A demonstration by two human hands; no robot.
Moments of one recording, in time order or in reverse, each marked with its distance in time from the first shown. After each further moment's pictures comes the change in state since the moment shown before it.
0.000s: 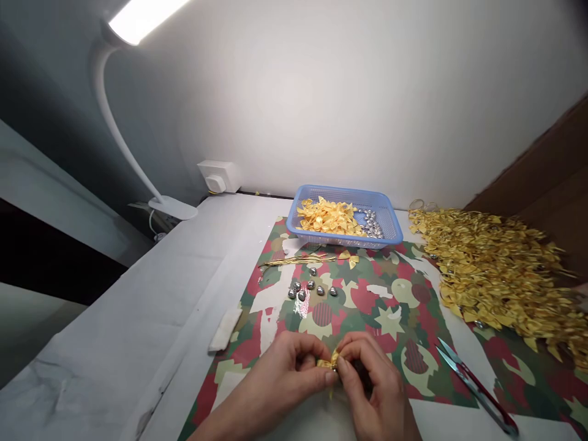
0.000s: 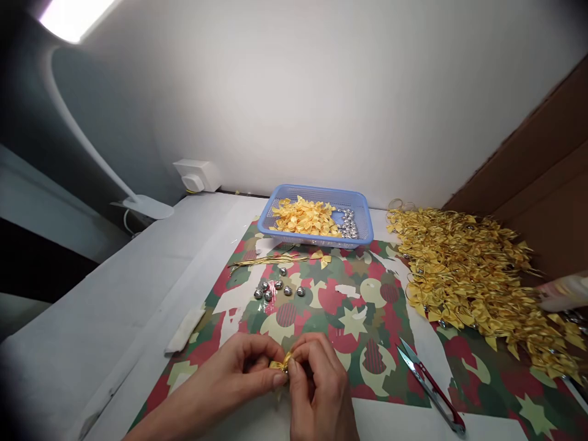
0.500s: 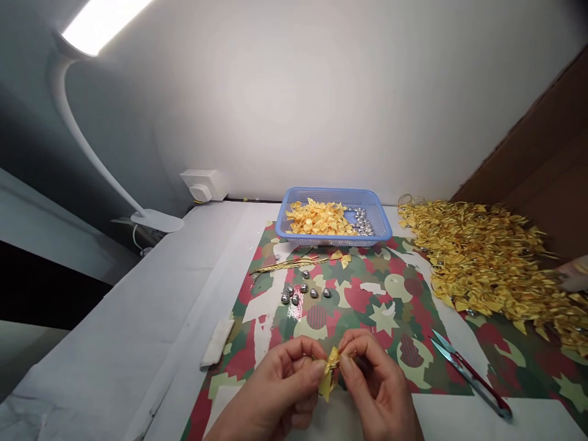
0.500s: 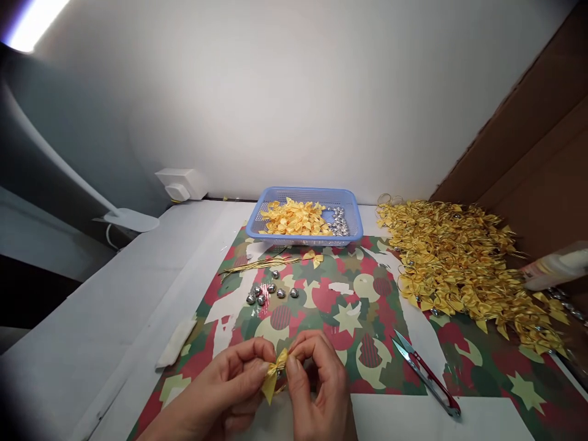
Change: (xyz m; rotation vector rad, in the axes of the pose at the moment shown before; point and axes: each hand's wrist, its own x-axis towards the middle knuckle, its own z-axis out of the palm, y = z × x) left_hand -0.015 0.007 0.014 -0.717 -0.033 -0.117; right_hand 0.002 -0.009 0.005 0.332 0.105 0.087
